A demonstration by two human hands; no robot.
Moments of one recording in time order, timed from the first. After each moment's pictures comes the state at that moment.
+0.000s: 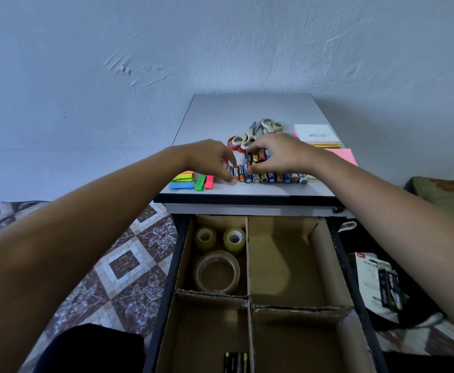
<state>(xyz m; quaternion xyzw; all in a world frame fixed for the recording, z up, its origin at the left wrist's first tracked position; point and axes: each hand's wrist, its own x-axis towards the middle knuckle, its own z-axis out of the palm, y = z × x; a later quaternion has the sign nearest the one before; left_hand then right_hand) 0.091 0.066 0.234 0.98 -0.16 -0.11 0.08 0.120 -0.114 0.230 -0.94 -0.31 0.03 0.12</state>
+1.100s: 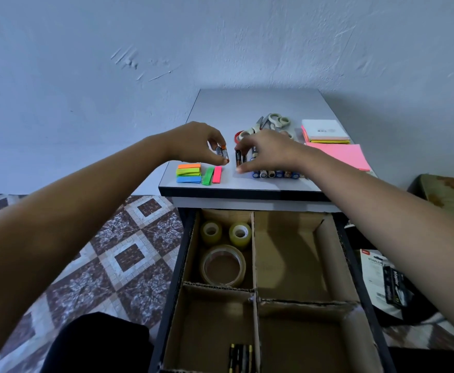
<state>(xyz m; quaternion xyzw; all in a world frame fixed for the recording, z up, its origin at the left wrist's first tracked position) 0.074 0.098 0.250 0.98 -0.13 -0.03 0.11 0.106 -0.084 0.234 -0.93 -0.34 0.01 0.11</state>
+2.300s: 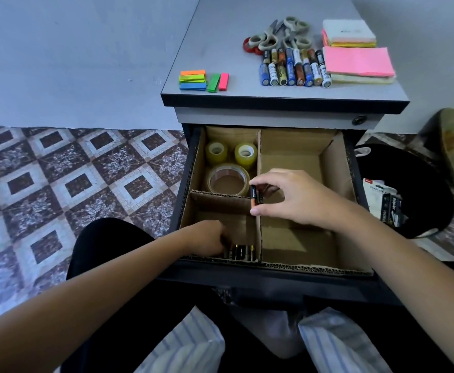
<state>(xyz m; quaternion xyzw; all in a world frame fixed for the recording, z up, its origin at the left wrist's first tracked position) -0.121 0.046 0.056 0.91 -0.07 -0.36 0.18 -0.070 -0.139 0.132 -0.89 -0.32 0.17 0.26</state>
